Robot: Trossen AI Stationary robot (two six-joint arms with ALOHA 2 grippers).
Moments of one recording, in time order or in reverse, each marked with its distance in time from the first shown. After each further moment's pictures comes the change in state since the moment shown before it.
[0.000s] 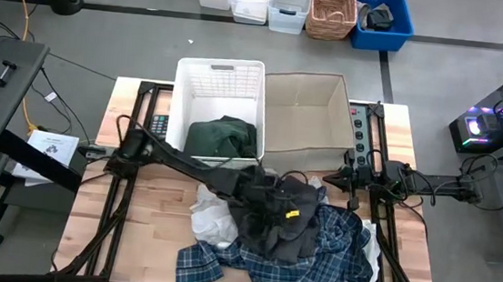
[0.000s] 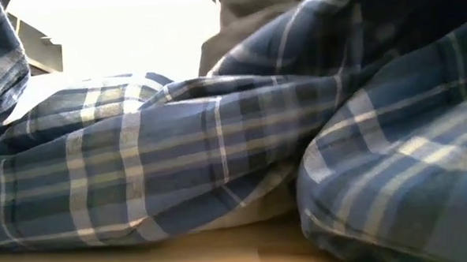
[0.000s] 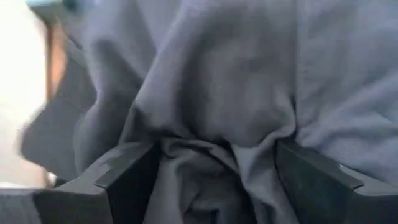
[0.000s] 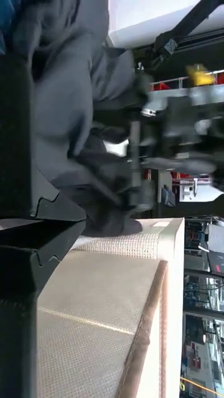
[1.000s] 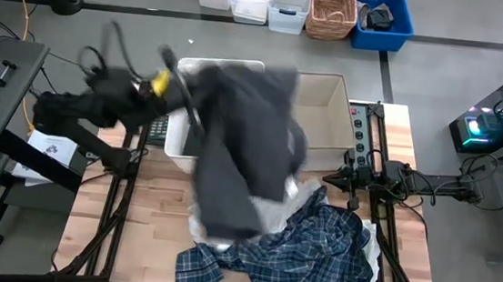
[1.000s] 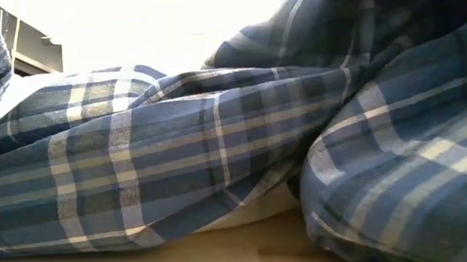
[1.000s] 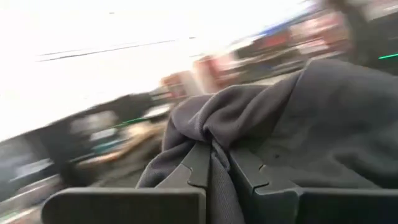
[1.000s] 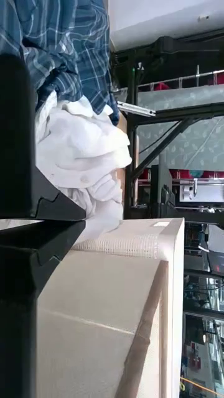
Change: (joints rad) left arm 0.088 -0.845 -0.003 0.266 -0.567 0.594; right arm 0.000 0.000 0.000 0.000 0.000 0.000
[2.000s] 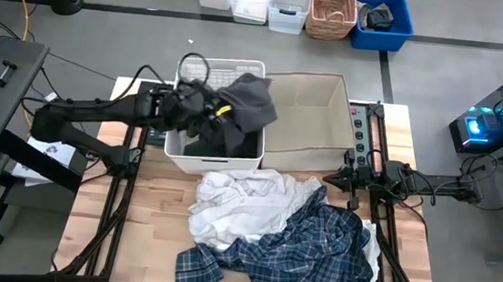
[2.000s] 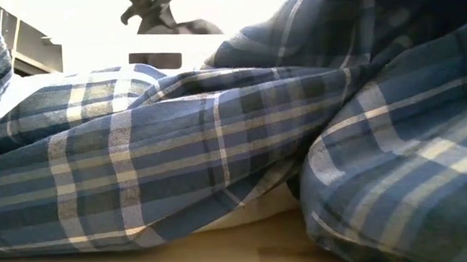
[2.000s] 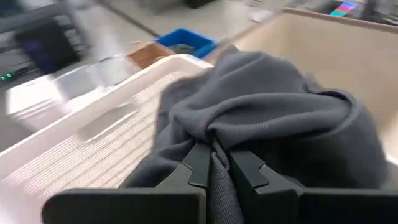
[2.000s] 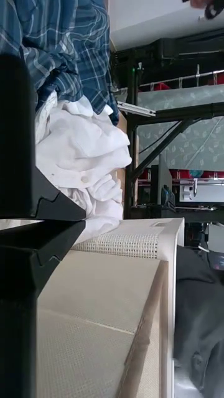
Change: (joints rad) left arm 0.299 -0.045 -0.458 -0.401 -0.001 -0.863; right arm 0.000 0.000 0.000 0.000 0.000 0.000
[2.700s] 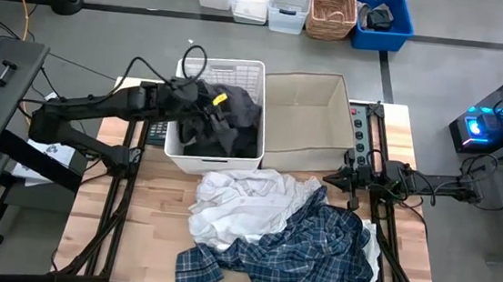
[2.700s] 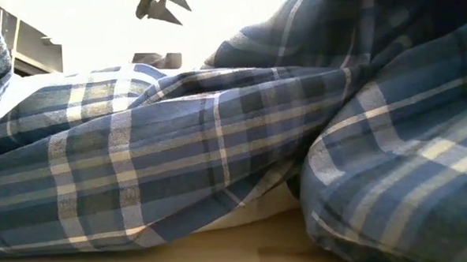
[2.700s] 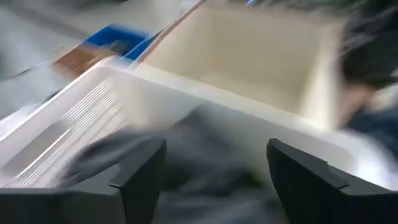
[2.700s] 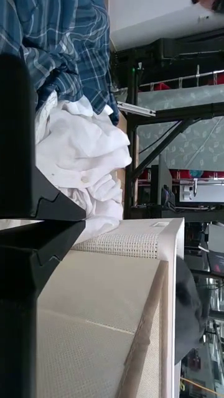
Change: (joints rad) left arm 0.037 -0.007 0.080 -0.031 0.386 0.171; right arm 0.000 0.000 0.000 0.000 0.000 0.000
